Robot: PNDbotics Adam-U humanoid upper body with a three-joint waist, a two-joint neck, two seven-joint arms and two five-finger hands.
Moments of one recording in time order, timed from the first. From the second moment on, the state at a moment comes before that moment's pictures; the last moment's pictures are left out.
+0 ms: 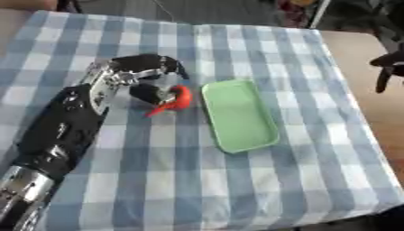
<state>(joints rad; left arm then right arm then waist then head) -0.88 0.35 -0.17 -0.79 -0.89 -0.74 -0.33 -0.35 -0.37 -0.07 -1.59 -0.10 -0.72 0.36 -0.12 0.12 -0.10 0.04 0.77</state>
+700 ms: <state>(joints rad) -0.86 0.35 -0.23 -0.82 -0.91 -0.76 -0.34 -0.35 -0.37 -0.07 -1.59 -0.10 -0.72 0.36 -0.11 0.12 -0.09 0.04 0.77</state>
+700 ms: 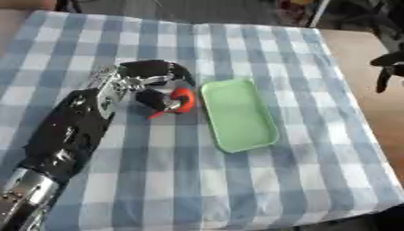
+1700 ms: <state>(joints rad) -0.84 0.35 -0.26 -0.86 -0.94 -0.69 -0.42 -0.35 -0.37 -0.07 -1.59 -0.10 -0.72 0.36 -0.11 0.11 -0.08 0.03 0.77</state>
